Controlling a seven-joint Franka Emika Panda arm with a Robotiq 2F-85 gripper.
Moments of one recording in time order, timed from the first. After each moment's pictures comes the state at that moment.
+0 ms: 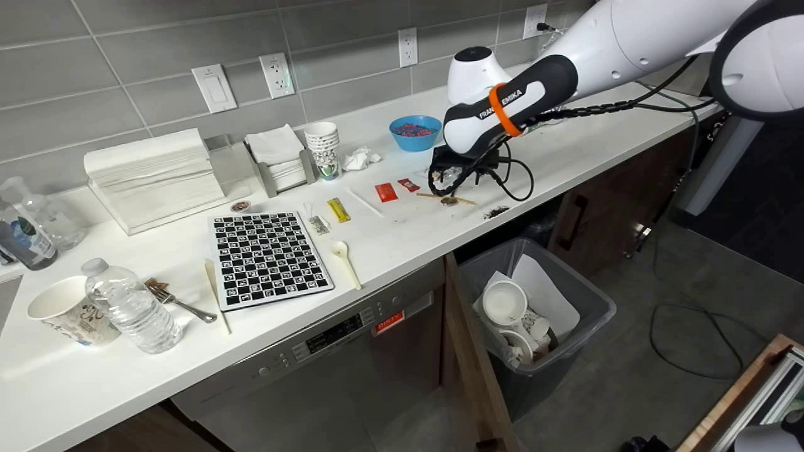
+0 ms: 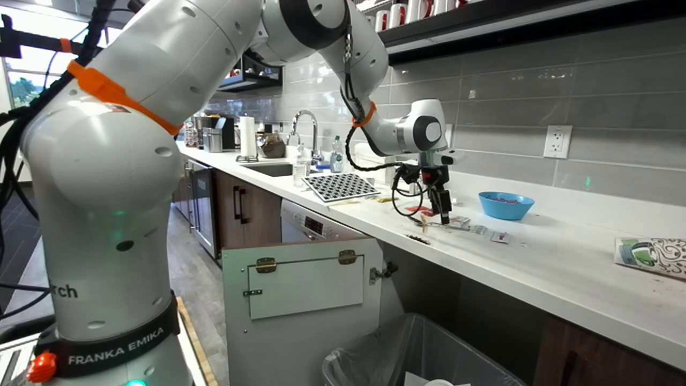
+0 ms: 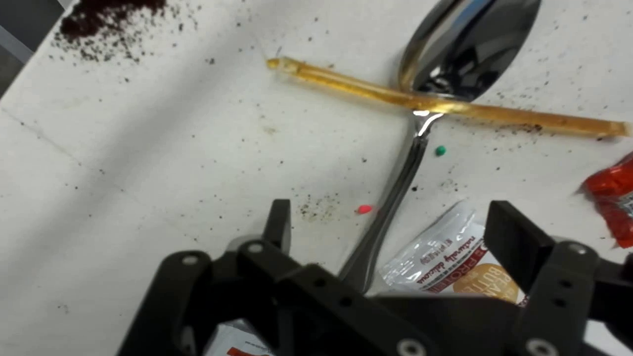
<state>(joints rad) 0.19 0.64 -0.16 -1.59 -0.09 2.43 0.82</state>
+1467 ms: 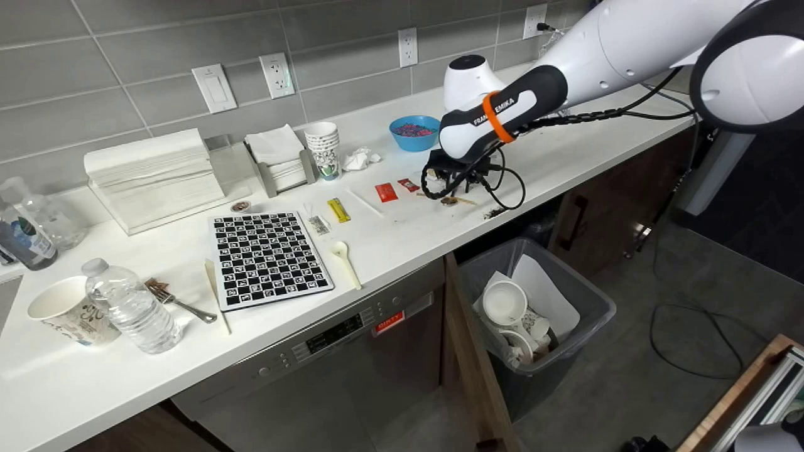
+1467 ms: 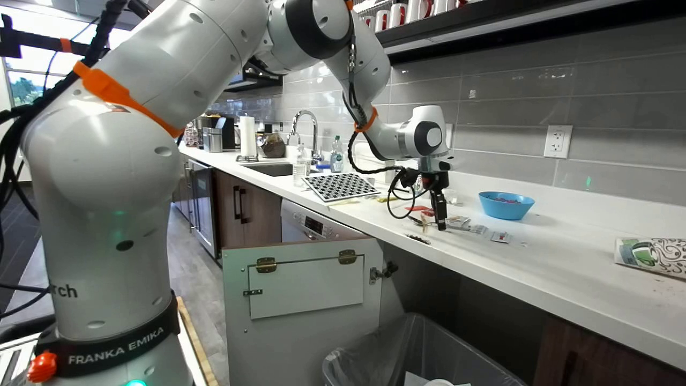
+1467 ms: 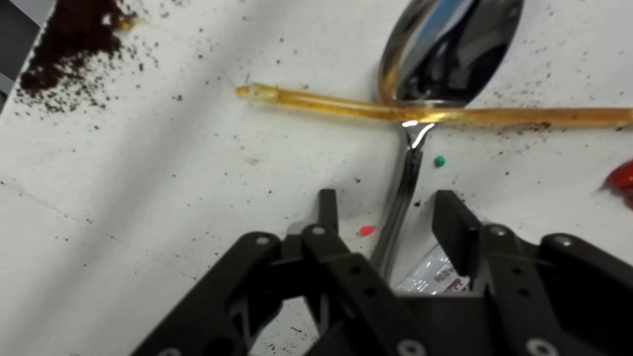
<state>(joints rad) 0.19 0.69 -0.16 -1.54 -0.09 2.40 0.95</state>
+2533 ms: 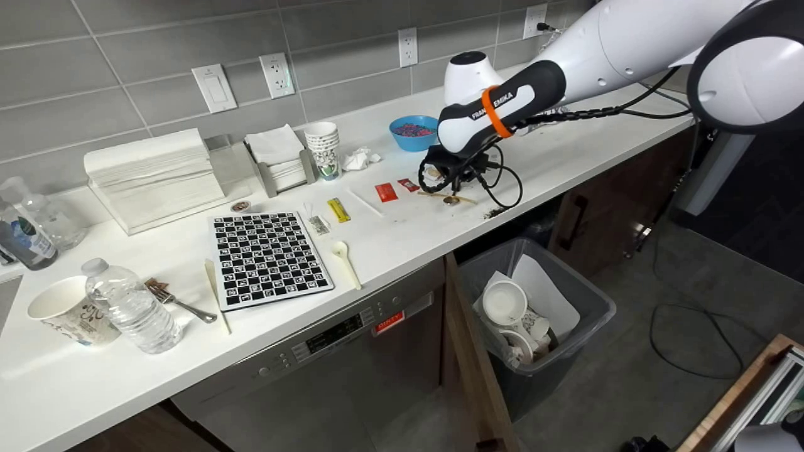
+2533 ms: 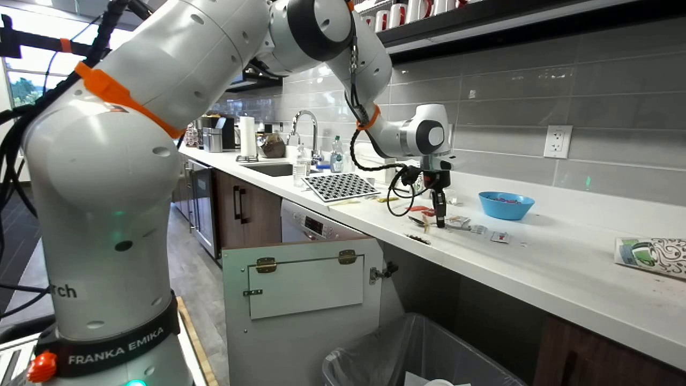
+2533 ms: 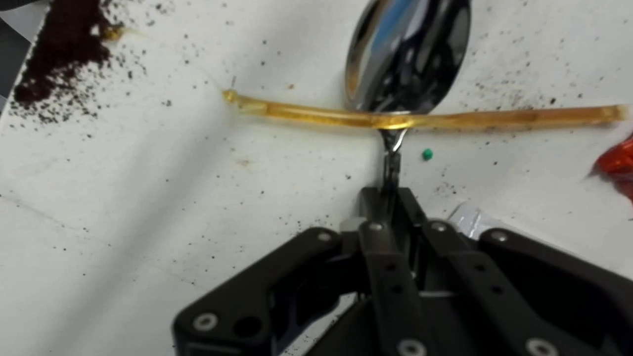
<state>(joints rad) 0.18 0.70 -0.15 -1.51 -0.05 2.38 0.96</state>
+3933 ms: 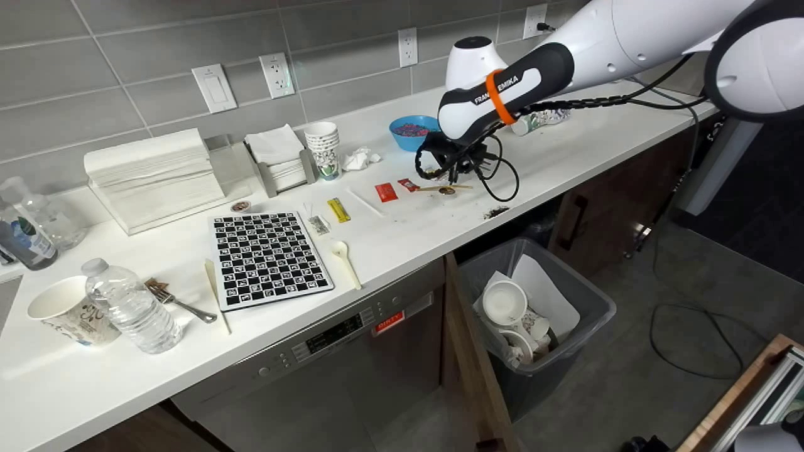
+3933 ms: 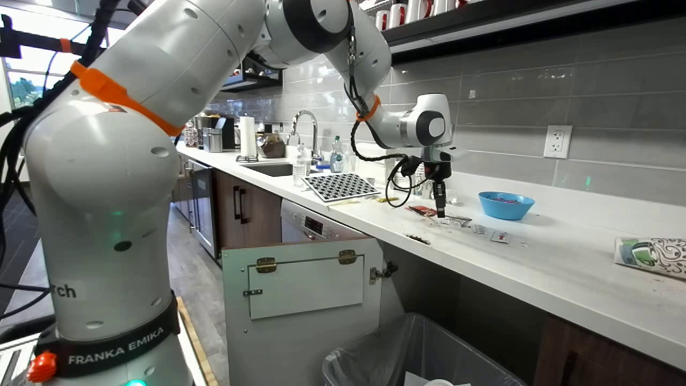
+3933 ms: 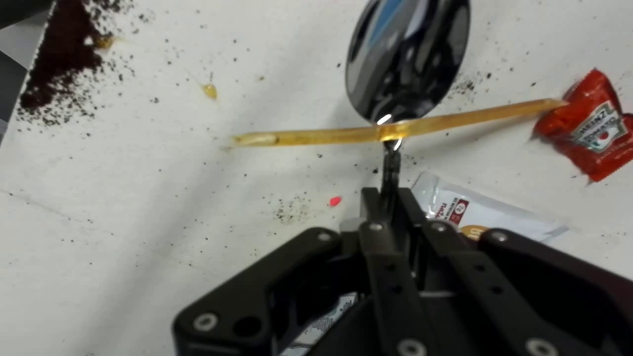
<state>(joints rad) 0.17 0.66 -0.14 -1.52 -0.02 2.38 1.00</state>
